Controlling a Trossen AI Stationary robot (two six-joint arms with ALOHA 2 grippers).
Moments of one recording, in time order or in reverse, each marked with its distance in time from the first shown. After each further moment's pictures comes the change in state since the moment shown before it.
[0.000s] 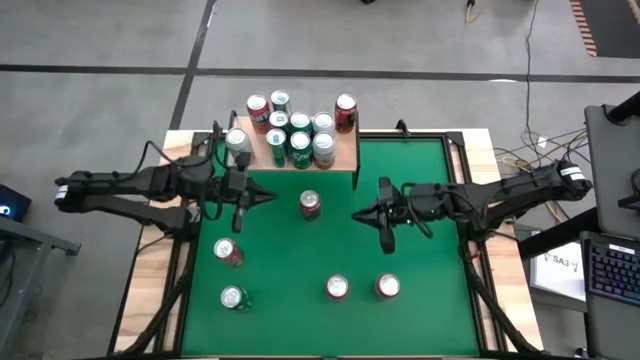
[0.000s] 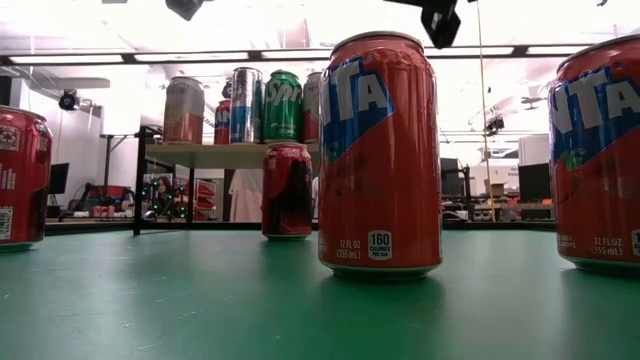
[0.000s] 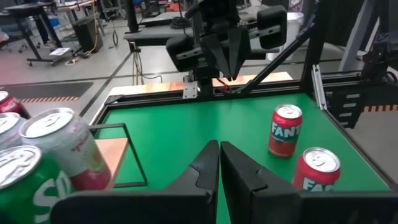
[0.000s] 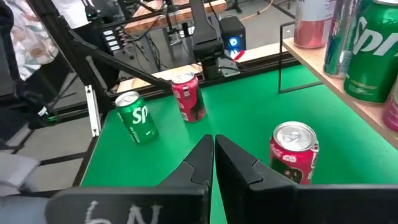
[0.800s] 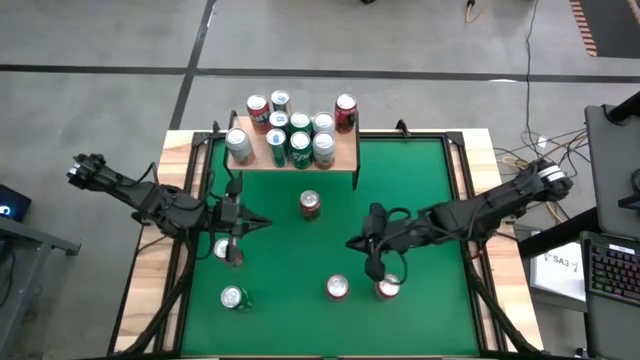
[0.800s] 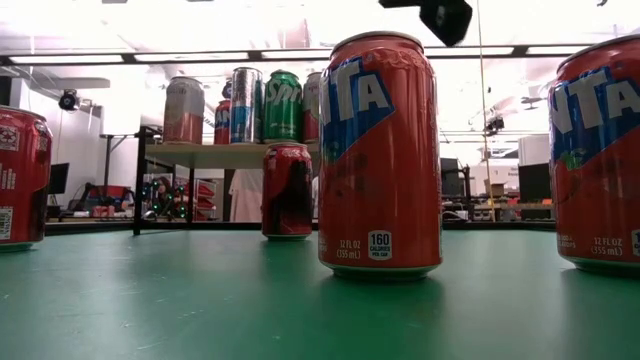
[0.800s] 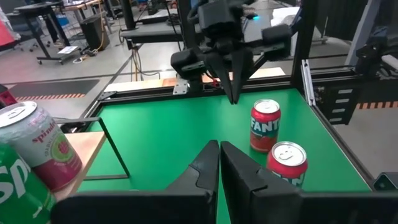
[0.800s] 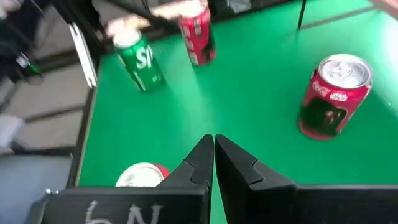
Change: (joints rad) left arm -0.419 0.022 0.000 -0.016 -0.444 -0.123; right arm 0.176 0.213 0.203 -0.278 0.127 0.165
